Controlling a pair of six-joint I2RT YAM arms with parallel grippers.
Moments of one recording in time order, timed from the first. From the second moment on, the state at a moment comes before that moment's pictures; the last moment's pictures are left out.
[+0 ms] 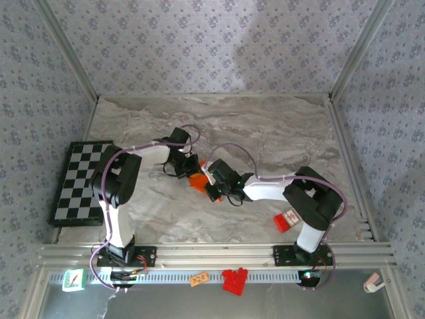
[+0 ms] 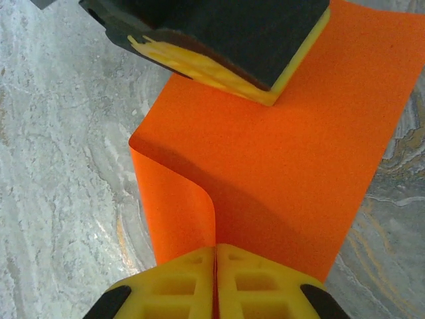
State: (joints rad) left arm -0.48 1.92 1.15 -0.48 0.47 -0.71; right arm 0.90 1.73 0.85 0.01 -0.03 0.19
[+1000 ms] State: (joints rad) left arm -0.48 1.92 1.15 -0.48 0.47 -0.70; right arm 0.91 1.77 0.89 -0.06 0.07 0.19
